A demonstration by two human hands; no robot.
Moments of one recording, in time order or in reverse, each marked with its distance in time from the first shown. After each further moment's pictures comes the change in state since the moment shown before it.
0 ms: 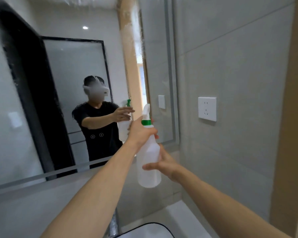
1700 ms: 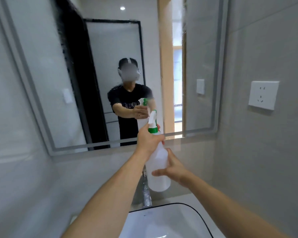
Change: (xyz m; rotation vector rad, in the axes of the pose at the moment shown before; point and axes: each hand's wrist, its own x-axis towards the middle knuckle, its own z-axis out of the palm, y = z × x) left_hand -0.060 -0.069 -0.091 0.084 0.263 -0.057; right_hand 0.005 0.037 0.104 -0.086 -0.180 0.042
